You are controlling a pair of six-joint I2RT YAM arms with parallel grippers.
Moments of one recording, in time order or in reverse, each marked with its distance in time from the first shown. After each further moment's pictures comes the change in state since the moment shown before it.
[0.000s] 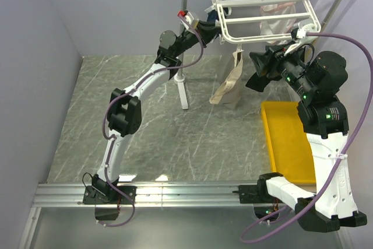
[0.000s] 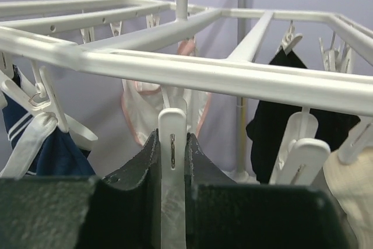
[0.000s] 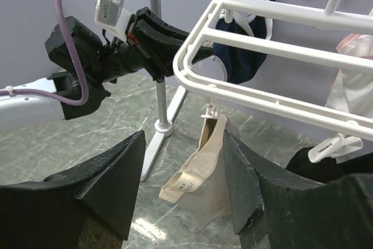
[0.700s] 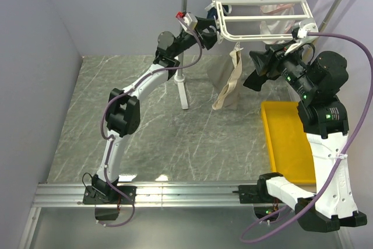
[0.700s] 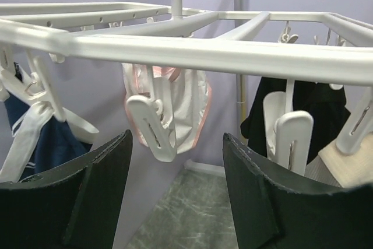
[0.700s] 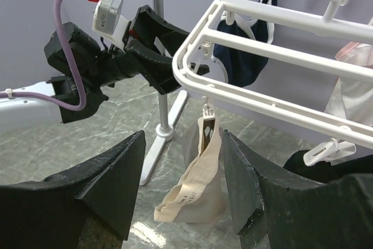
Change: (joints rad) left arm 0.015 -0.043 -0.079 0.023 0.030 0.025; right arm 0.000 0.000 0.000 0.022 -0.007 0.004
